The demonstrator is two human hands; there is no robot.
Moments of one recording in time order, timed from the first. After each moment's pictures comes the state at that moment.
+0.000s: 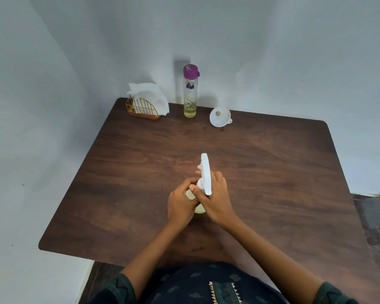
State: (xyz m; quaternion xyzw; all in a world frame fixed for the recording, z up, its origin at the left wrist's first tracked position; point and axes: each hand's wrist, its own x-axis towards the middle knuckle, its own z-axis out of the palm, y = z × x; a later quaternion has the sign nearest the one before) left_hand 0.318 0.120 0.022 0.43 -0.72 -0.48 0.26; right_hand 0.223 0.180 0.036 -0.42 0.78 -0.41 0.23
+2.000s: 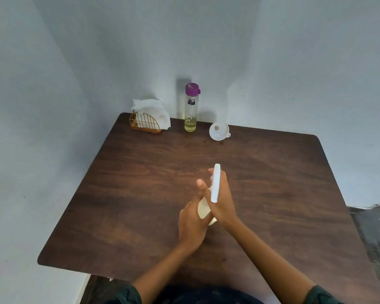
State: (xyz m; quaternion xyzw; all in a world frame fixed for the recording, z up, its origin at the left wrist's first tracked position) left_hand 0.320 0.147 0.029 0.42 -0.74 -0.47 0.22; right_hand 0.224 0.168 0.058 -0.33 0.74 -0.53 0.24
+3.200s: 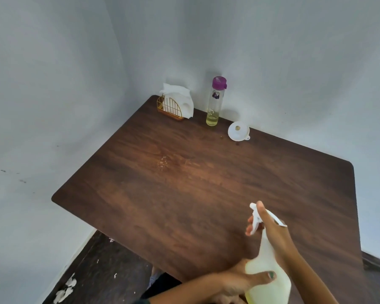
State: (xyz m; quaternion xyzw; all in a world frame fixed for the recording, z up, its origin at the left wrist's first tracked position) left_hand 0.256 0.294 0.055 0.37 -0.43 -0.82 -0.08; right_hand 0.120 0.296 0.071 -0.21 0.73 -0.48 0.45
